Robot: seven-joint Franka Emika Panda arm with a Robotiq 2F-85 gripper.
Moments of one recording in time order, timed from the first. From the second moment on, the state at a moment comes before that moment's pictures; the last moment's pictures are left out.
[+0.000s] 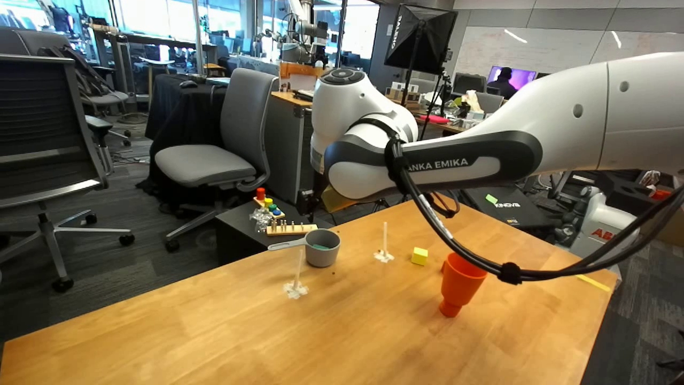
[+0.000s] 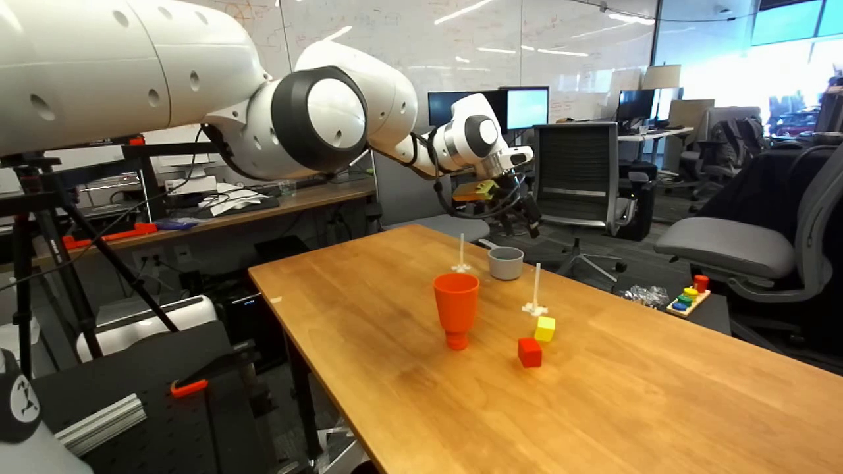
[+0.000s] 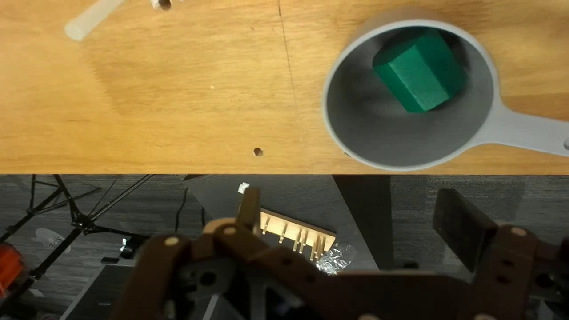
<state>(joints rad) 0.34 1.45 -0.16 -0.45 -0.22 2.10 0.53</state>
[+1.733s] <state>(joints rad) 0.29 1.47 -0.24 -0.45 -0.24 2.14 0.60</state>
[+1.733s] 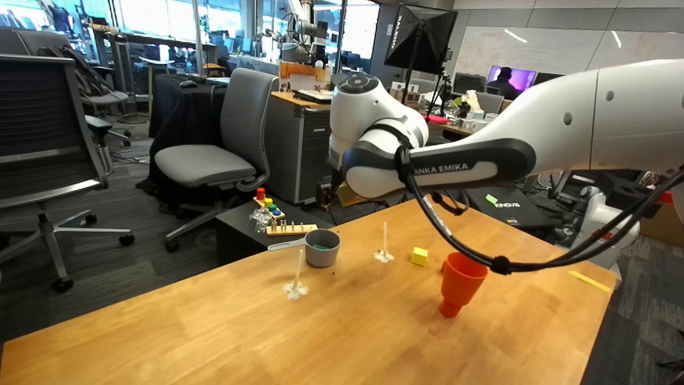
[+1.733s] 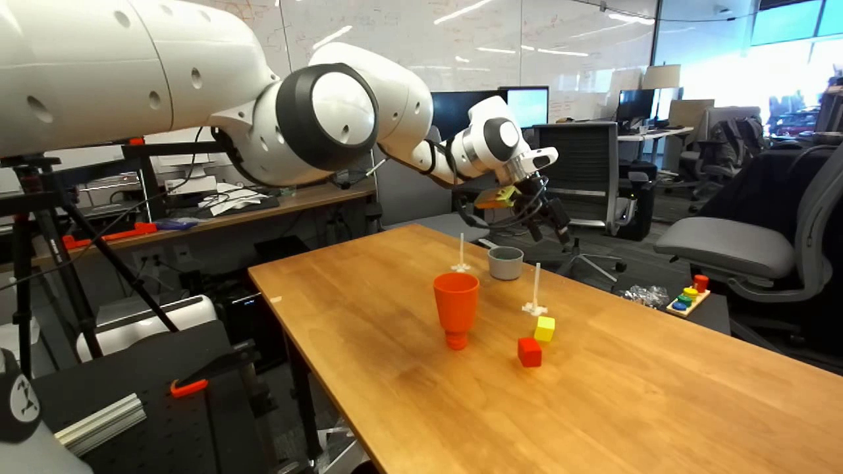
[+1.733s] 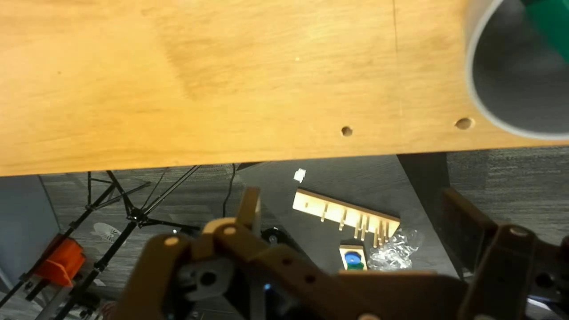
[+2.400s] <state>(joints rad) 0.30 1.51 -0.24 -0.45 -0.24 2.18 0.61</state>
